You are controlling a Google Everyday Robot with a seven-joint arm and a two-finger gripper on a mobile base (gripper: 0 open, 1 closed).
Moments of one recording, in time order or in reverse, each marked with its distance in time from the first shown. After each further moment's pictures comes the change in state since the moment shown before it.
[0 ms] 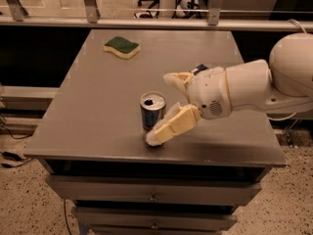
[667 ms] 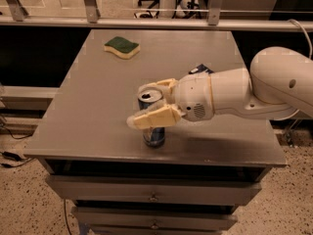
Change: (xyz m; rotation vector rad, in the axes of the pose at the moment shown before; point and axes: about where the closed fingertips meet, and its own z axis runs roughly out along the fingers) arm -0.007 -0.002 0.029 -0.030 -0.104 0.019
